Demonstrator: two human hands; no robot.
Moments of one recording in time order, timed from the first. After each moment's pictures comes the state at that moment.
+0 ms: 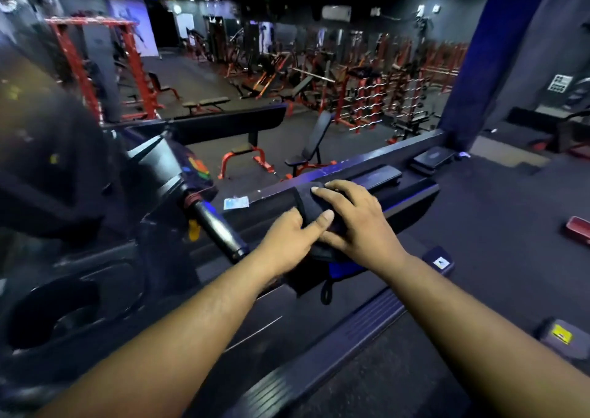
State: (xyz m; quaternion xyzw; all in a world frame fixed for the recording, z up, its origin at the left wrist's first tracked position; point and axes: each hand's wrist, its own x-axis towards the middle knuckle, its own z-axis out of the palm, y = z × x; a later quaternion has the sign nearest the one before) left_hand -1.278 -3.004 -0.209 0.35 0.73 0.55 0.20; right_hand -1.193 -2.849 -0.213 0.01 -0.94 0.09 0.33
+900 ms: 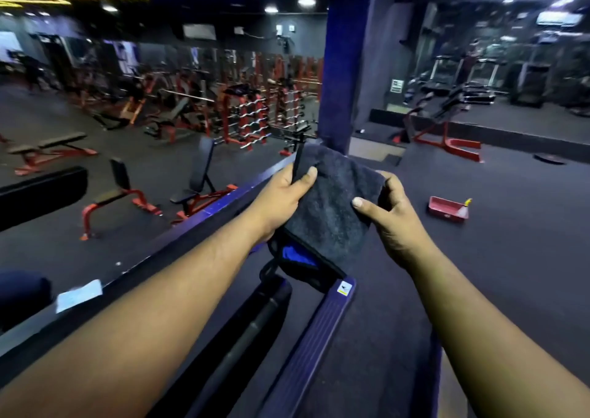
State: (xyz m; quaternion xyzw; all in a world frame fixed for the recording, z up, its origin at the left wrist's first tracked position) left_hand -1.324 -2.502 -0.132 0.51 0.53 0.60 0.32; right_hand -1.128 -2.418 -0.157 -0.20 -0.67 0.57 0.43
